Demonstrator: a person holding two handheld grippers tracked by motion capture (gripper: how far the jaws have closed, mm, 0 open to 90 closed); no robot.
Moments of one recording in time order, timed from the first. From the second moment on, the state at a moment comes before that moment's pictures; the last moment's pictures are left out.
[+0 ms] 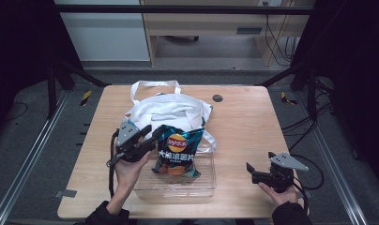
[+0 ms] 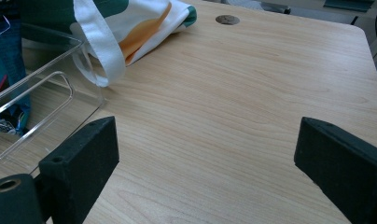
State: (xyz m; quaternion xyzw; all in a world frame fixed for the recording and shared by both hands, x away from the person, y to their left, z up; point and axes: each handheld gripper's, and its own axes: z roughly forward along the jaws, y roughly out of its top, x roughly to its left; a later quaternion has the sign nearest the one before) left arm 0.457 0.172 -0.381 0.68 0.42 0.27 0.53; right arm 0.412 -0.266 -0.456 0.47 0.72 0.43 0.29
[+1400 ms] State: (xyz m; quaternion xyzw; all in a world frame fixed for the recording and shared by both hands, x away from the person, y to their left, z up) left arm 0.428 0.191 -0.380 0.72 0.38 0.27 0.52; right arm 0.411 -0.267 -0.454 0.46 0.71 0.44 0.29
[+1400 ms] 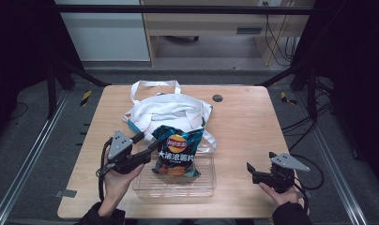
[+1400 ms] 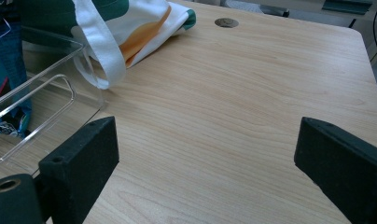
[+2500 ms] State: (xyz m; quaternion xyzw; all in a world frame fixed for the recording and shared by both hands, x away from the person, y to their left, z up) left arm 0.432 0.275 -0.448 0.71 0.46 0.30 0.46; right arm 0.412 -0.273 -0.456 0.47 0.71 0.43 0.30
